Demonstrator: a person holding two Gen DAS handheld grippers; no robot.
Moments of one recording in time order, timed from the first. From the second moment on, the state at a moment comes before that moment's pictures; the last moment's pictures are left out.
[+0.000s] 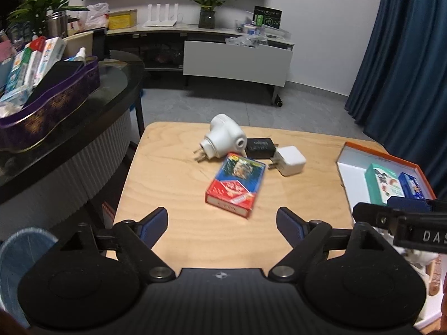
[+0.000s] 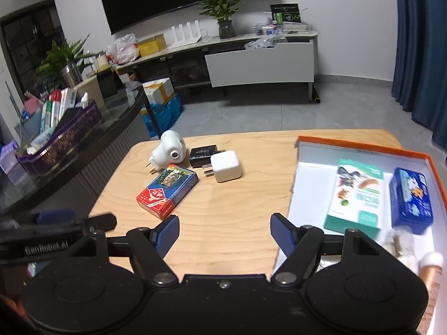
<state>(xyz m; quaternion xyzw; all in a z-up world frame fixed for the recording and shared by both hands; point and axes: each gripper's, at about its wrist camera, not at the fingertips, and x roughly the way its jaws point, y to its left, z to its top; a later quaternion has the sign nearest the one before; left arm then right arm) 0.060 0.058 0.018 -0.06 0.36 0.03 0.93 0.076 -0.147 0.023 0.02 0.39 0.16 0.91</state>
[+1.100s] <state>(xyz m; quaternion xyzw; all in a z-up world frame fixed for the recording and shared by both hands) 0.118 0.065 -0.035 -0.04 0.37 -0.01 0.93 0.223 -0.080 -0.052 -0.08 0.41 0.21 0.88</state>
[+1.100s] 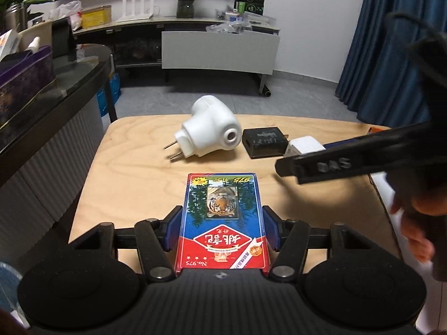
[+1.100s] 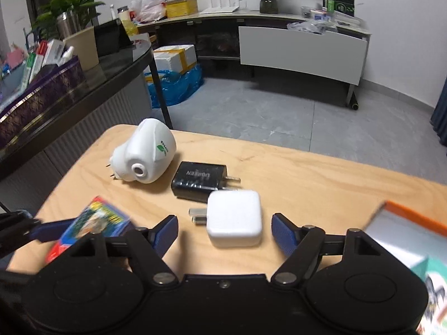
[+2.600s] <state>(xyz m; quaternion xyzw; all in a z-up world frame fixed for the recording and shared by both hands) 0.064 -0.149 0.057 -0.02 0.32 -0.15 0.93 0.021 -0.342 0.079 0.07 0.30 0.01 0.95</state>
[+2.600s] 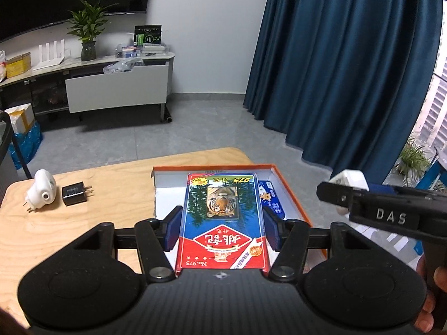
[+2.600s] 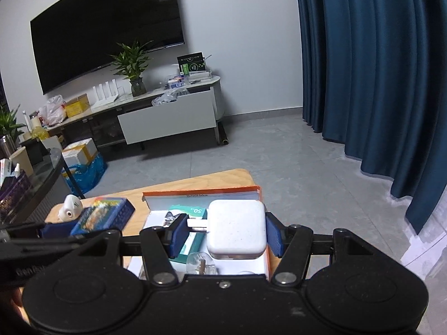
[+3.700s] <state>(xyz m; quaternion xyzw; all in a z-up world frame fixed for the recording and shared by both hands) 0.056 -0.143 0.066 -0.03 0.32 -0.14 0.94 0.022 -0.330 0.082 0.06 0.30 0.01 0.95</state>
